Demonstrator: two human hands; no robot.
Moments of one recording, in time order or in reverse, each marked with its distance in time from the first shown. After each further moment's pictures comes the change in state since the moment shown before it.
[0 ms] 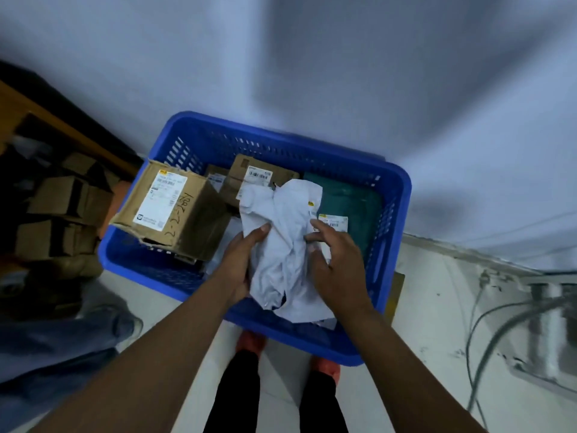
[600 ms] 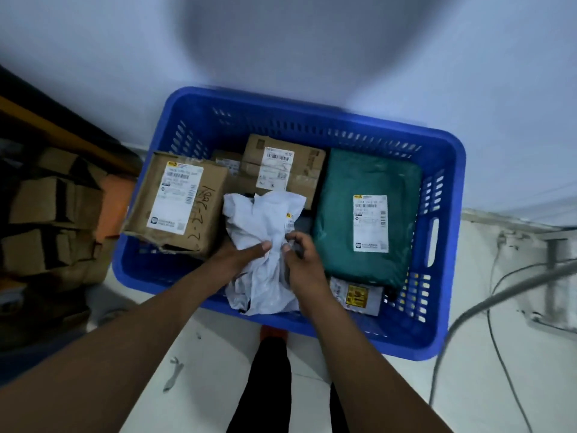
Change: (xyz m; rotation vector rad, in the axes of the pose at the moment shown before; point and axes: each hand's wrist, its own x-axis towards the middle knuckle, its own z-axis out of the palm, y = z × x) left_hand 0.047 0.041 -0.123 0.681 -0.062 -0.010; right_hand 0.011 -0.003 0.173 0.573 -0.083 0.646
